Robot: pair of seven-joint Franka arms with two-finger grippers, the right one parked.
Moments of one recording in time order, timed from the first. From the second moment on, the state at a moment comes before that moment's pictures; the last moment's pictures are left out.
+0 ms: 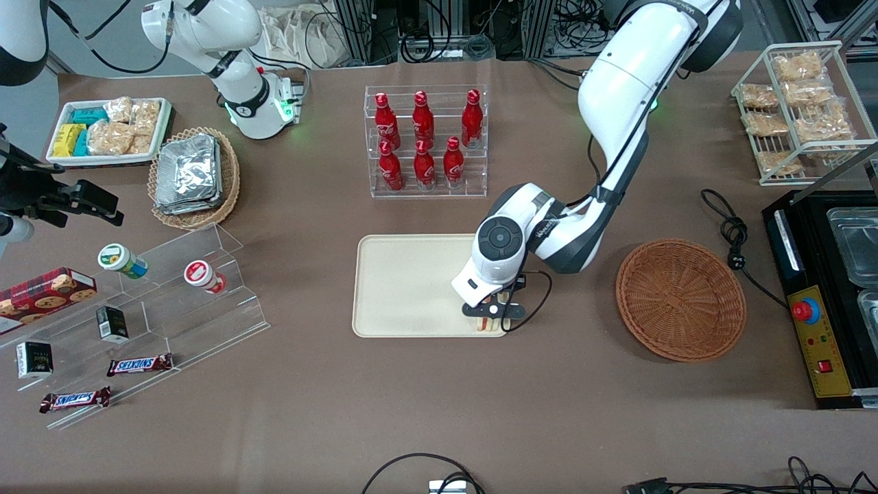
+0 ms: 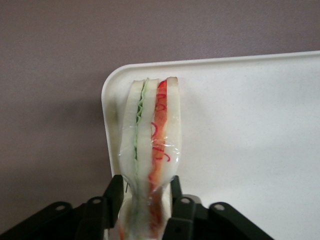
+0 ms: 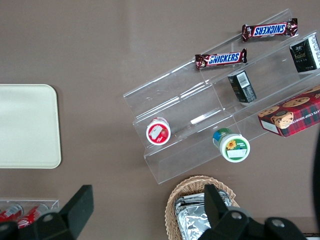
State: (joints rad) arm -0.46 0.73 -0.23 -1.49 0.17 2.15 -0.65
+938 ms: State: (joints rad) arm -0.46 0.60 -0.14 -1.49 0.08 2.18 -0.66
